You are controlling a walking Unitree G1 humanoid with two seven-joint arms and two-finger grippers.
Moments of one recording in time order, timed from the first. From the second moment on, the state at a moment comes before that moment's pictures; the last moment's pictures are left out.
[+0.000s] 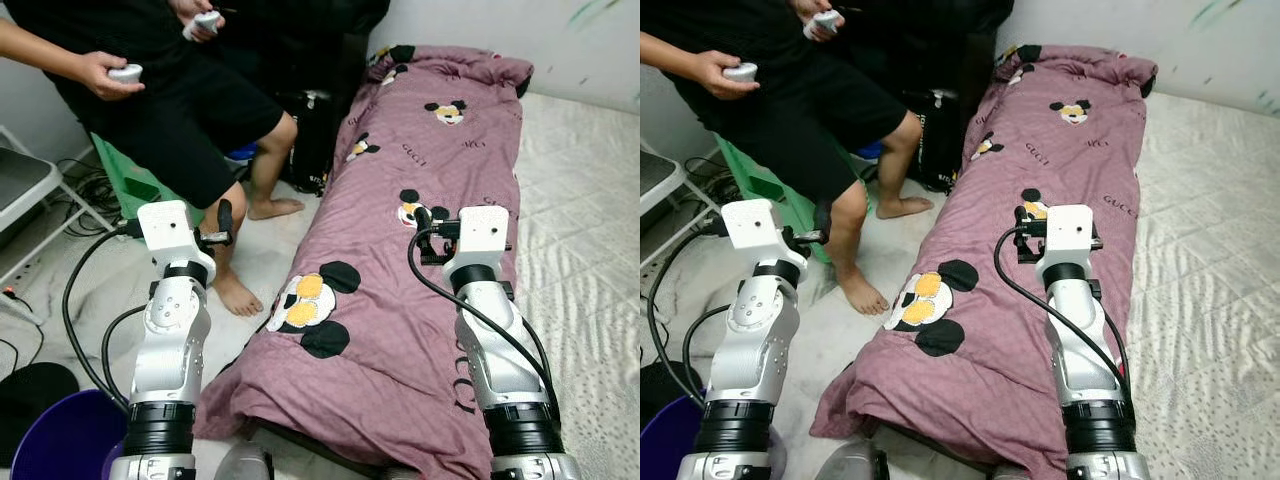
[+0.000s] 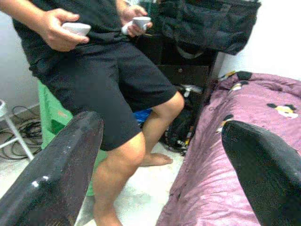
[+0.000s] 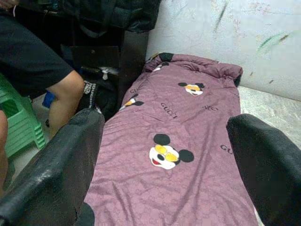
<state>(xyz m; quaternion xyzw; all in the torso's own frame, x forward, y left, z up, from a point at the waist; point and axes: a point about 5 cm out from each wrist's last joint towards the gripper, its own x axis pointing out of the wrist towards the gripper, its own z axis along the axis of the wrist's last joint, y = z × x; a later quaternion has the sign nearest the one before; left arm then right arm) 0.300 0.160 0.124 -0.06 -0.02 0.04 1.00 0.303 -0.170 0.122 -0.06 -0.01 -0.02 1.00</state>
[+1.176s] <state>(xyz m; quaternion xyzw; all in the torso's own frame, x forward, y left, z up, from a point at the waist) 0.299 0.145 0.120 -0.06 -0.01 0.01 1.00 0.305 -0.174 0.117 -0.06 0.00 -0.03 1.00</state>
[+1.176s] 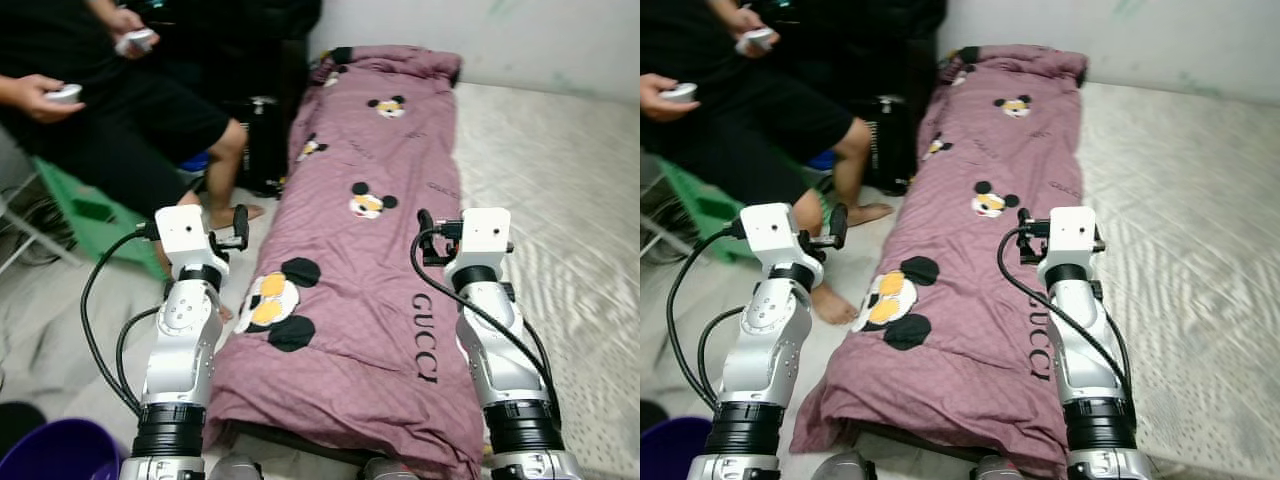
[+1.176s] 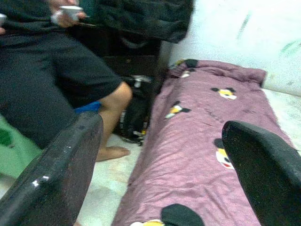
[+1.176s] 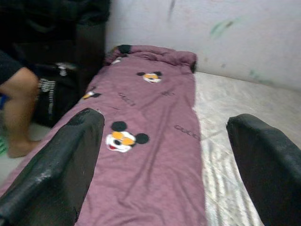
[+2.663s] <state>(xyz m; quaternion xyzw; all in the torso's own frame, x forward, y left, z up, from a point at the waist) 0.299 0.139 0.120 -0.08 -0.01 -0.01 1.00 0.309 -0.172 0.116 -0.06 0.00 -0.03 1.00</state>
